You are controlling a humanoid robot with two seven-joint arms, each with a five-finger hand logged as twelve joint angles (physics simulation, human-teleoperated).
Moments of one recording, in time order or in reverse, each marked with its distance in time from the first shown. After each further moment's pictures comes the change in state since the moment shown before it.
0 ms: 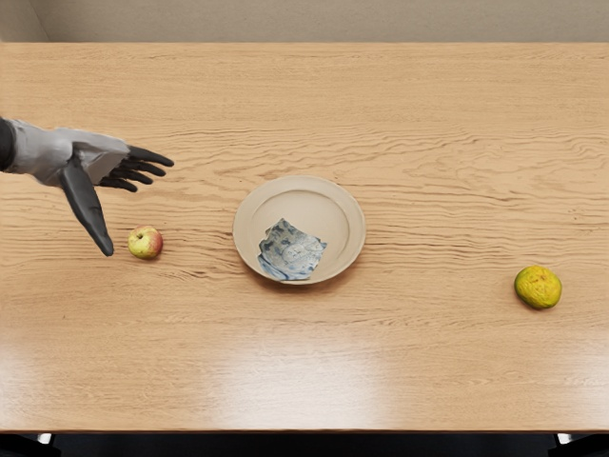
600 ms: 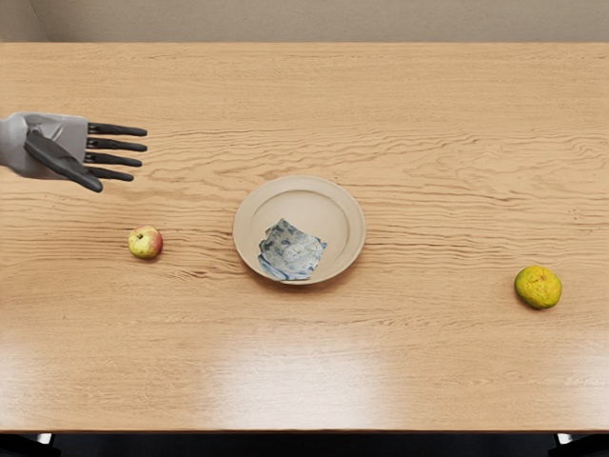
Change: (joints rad) left arm 0.012 -0.033 0.102 0.398 -0.641 -0.071 0.000; right arm -0.005 0.000 0.001 -0.003 0.000 0.000 0.000
